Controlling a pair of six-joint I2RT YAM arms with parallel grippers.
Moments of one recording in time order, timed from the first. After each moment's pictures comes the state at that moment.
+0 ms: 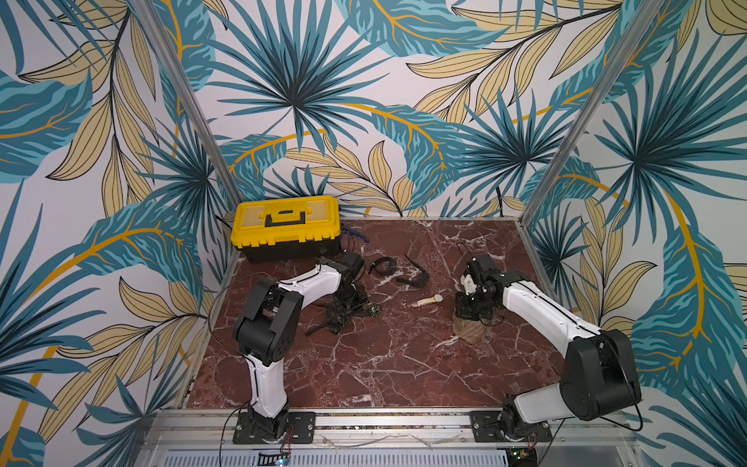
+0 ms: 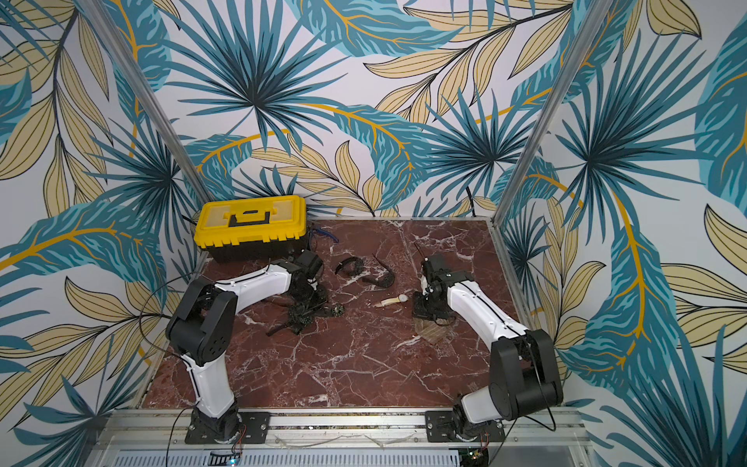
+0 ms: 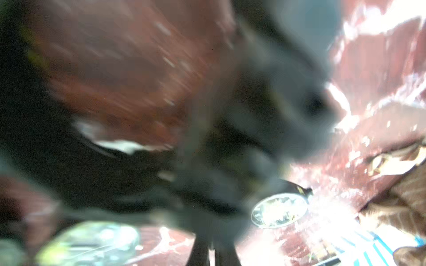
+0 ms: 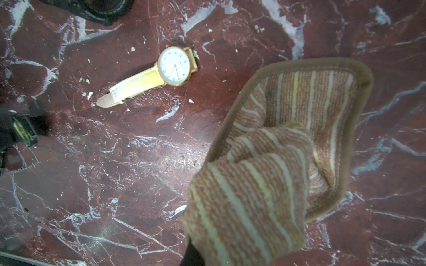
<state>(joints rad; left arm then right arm) -0.49 1.90 1.27 -0.76 0.32 -0.82 0.22 1.46 1.01 -0.86 -0.12 0.35</state>
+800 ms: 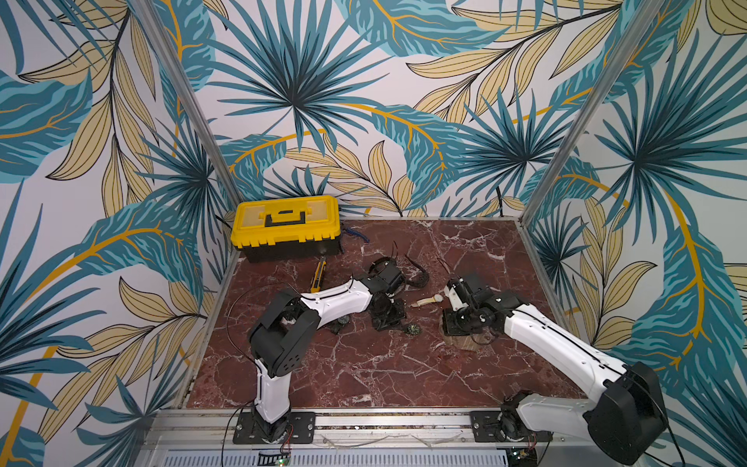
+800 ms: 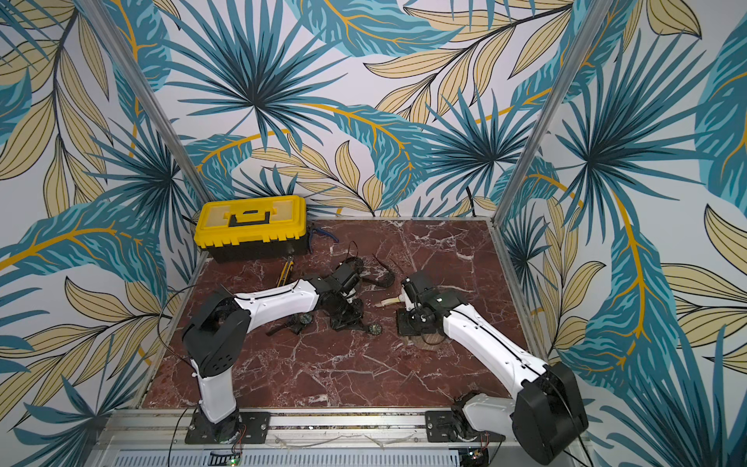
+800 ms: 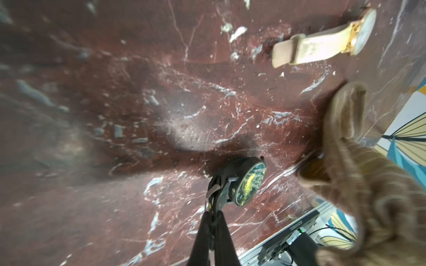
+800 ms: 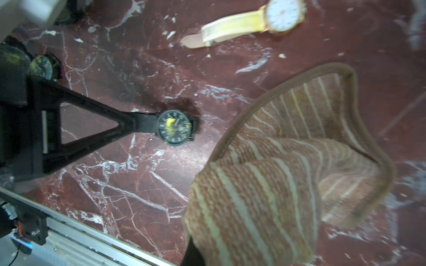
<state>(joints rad) -0.76 1.90 1.29 -0.58 0.38 -1.01 0.53 1.31 0.91 -0.79 -0.13 0.46</state>
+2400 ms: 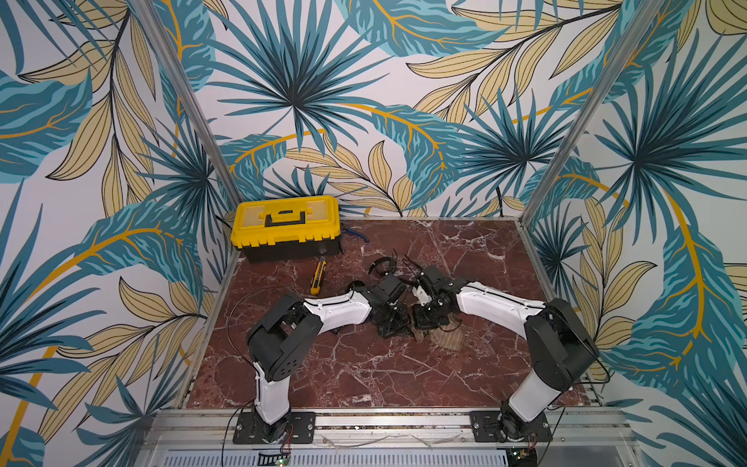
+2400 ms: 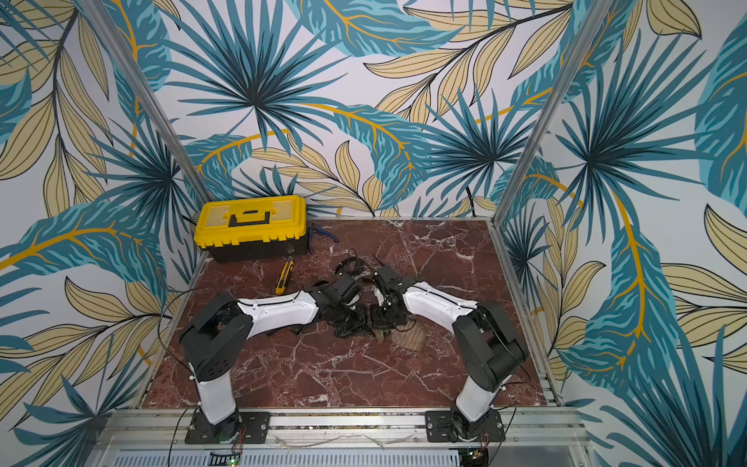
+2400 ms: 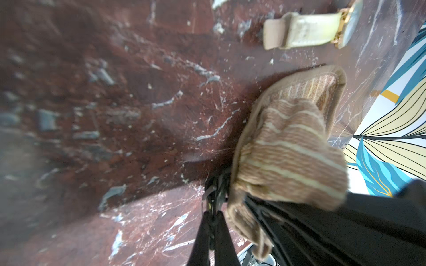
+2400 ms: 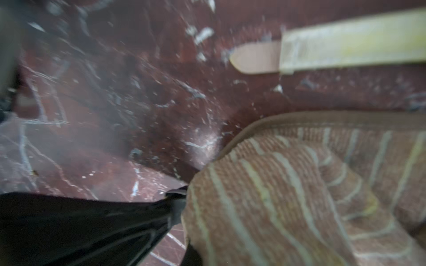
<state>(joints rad) -0.80 1.87 1.16 -0.37 0.41 -1.12 0.56 1.71 1.05 -0.69 -0.21 0.43</state>
